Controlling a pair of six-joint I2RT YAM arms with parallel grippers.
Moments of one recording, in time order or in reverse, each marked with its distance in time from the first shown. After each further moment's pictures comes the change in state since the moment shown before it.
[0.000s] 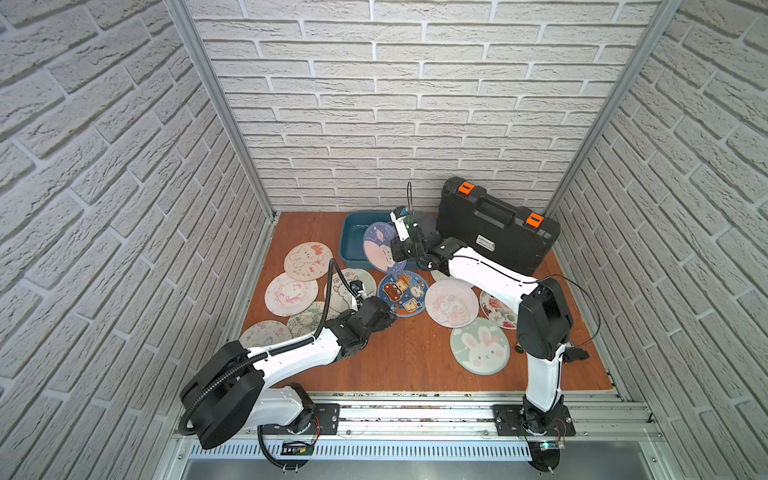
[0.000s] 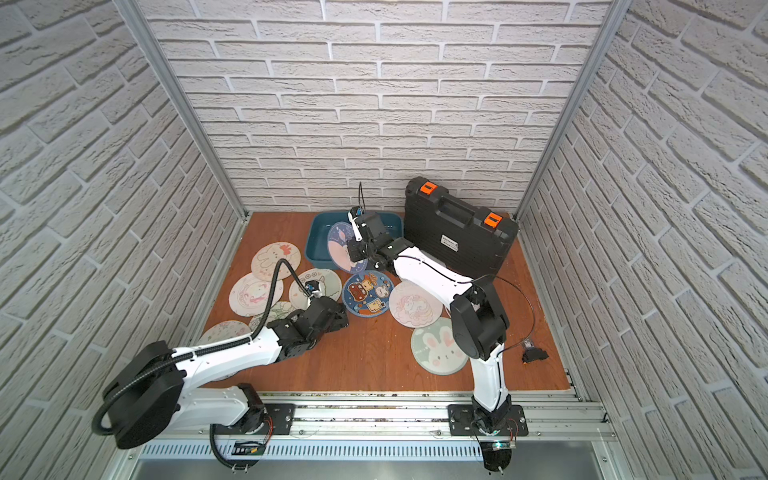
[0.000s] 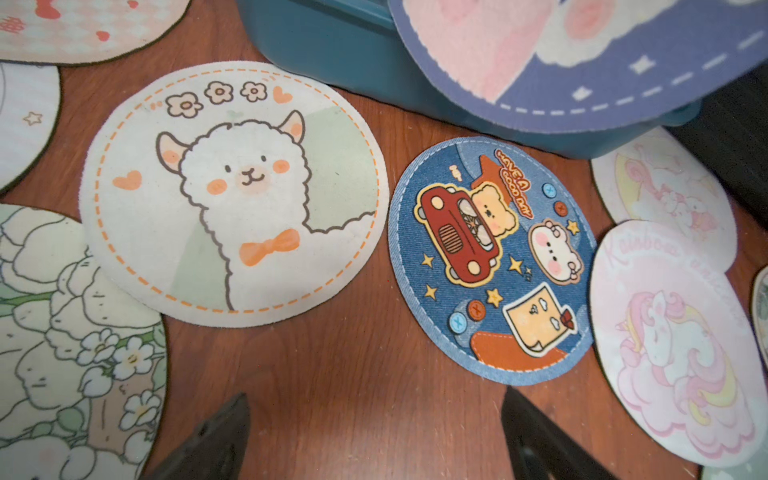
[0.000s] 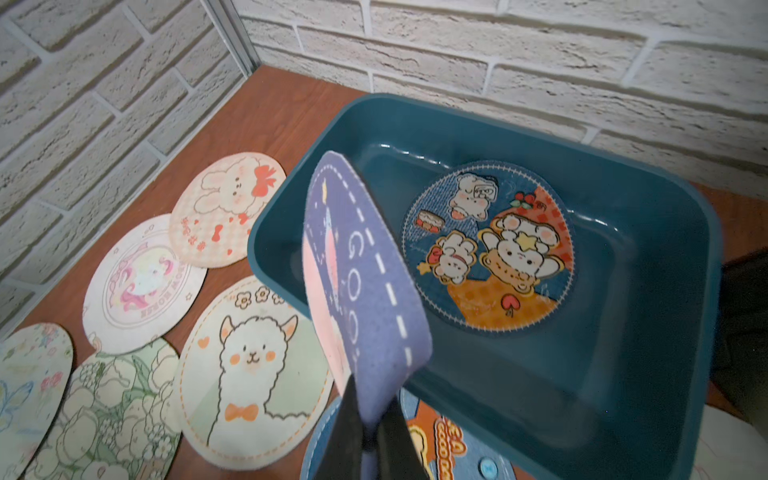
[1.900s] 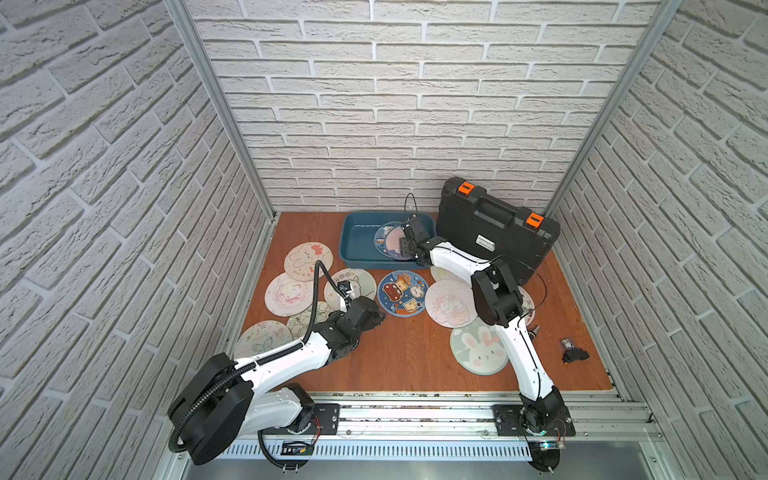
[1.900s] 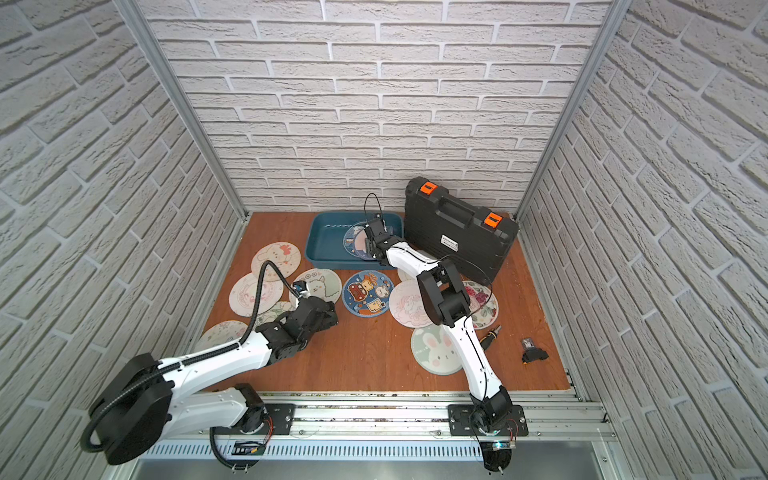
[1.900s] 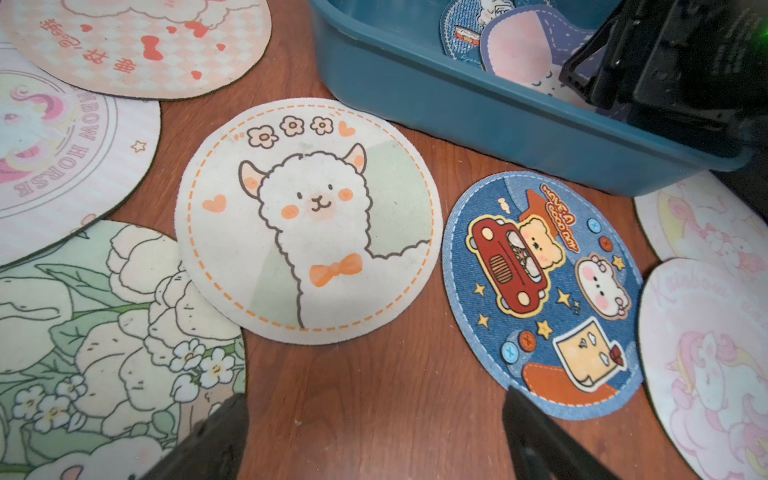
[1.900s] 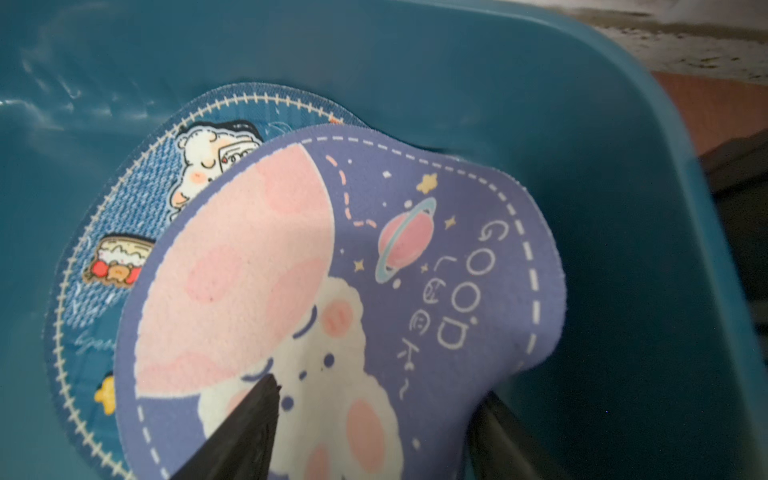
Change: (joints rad) left arm 0.073 -0.087 -0.064 0.002 -0.032 0.034; right arm -0.124 0.453 0.296 -0.057 0.299 0.091
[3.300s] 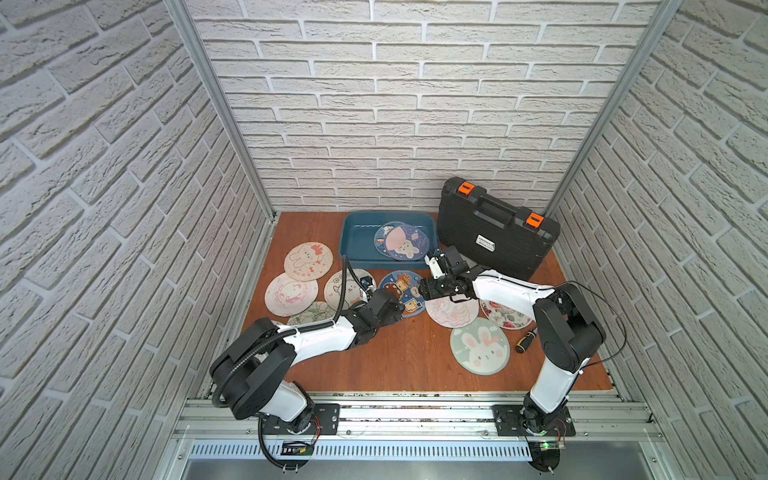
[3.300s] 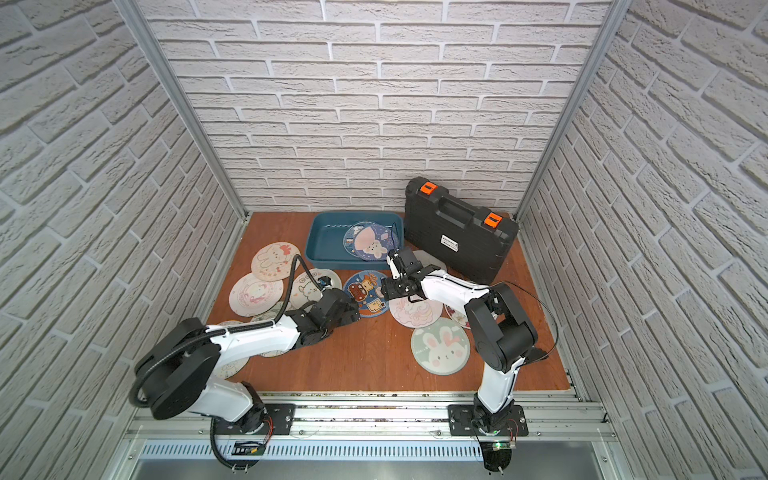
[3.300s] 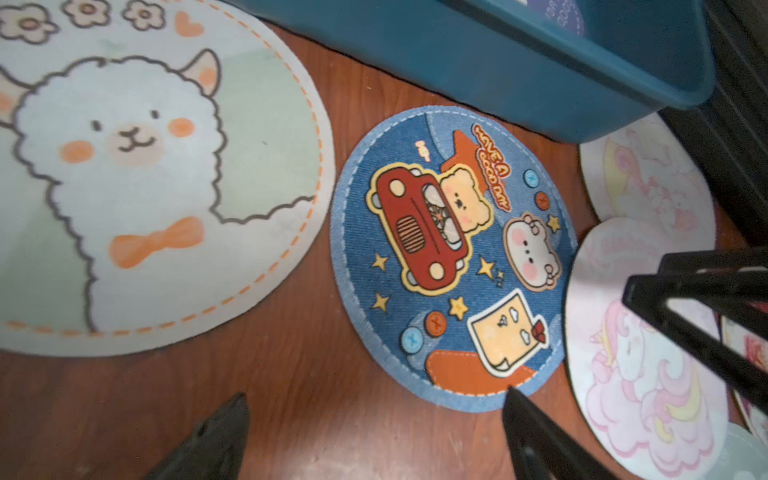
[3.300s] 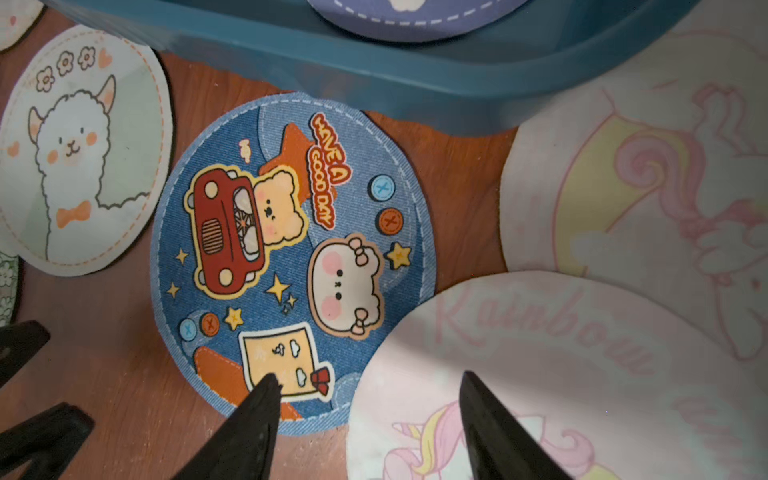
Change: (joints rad) left arm -0.048 0.307 0.164 0.111 0.172 -0.089; right arm 0.002 -0.653 -0.853 0.009 -0.438 -0.022
